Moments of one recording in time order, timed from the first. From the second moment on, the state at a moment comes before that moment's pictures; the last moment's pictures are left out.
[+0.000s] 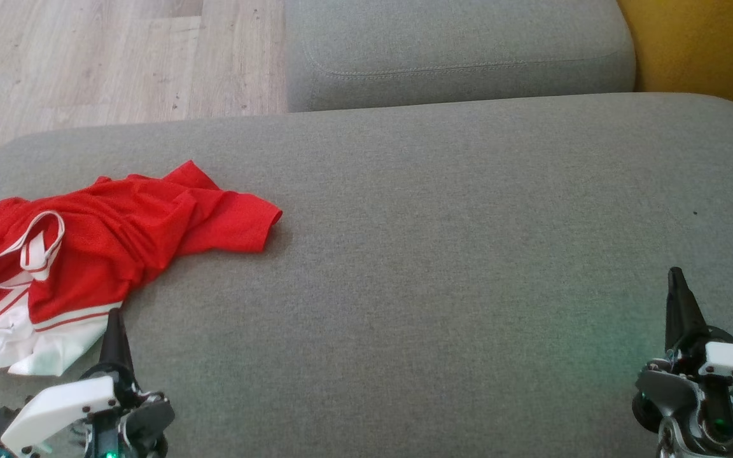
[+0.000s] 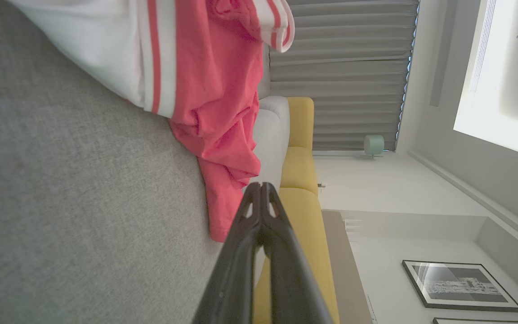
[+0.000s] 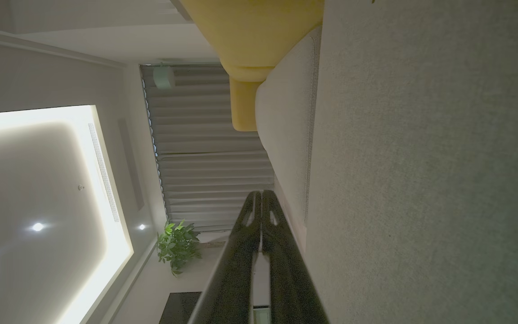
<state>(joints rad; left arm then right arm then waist) -0.06 0.04 0.08 0.27 -1.60 -0.12 0.11 -0.06 -0.04 -0.13 0.28 1.60 0.12 0.11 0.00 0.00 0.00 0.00</state>
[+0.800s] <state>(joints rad) -0.01 0.04 0.06 0.31 -1.57 -0.12 0.08 -0.01 -0.04 -0.11 0.32 1.53 0.12 0.08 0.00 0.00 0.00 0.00</state>
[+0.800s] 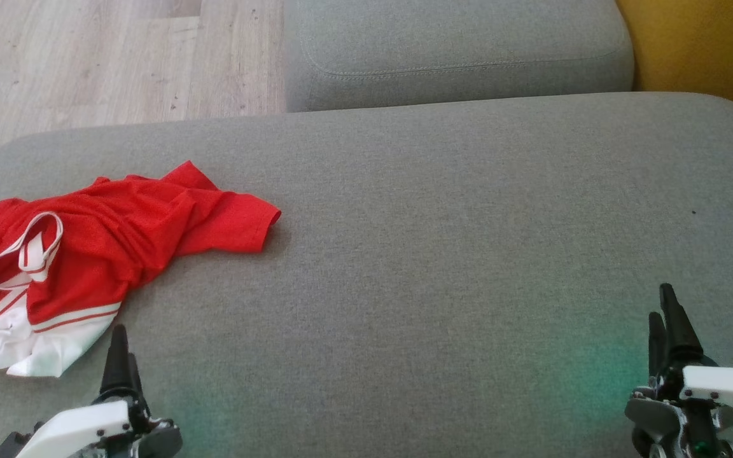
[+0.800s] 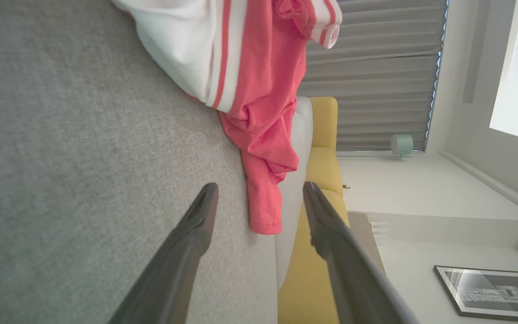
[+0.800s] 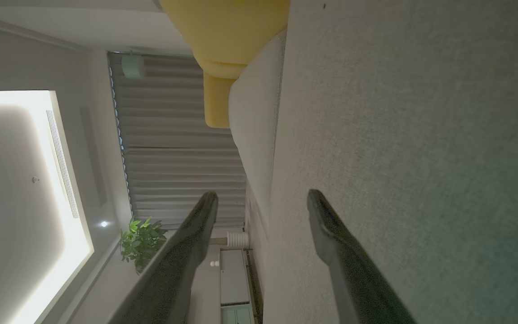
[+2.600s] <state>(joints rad) 0.03 0.11 -0.06 0.26 -0.82 -0.12 -0.08 -0.01 -0.04 0.05 0.25 0.66 0.12 -0.08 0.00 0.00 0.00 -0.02</state>
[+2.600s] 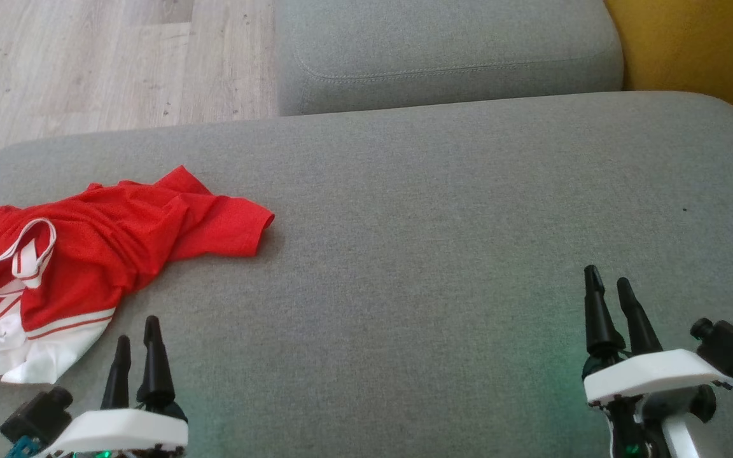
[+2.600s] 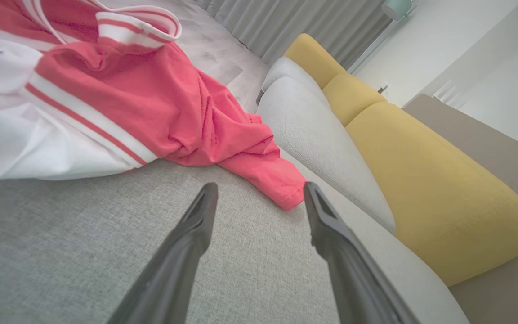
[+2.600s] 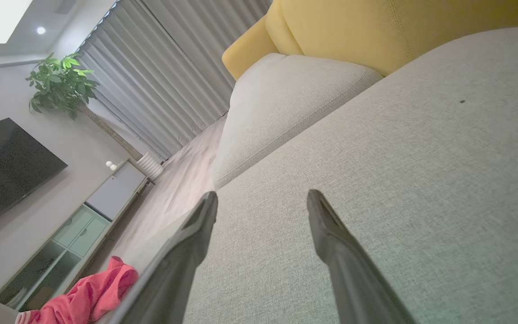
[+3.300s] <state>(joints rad) 0.05 0.14 -0.09 0.26 -0.59 -0.12 -0.14 -0.01 -0.04 0.08 0.26 0.37 0.12 -0.14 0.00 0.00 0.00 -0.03</state>
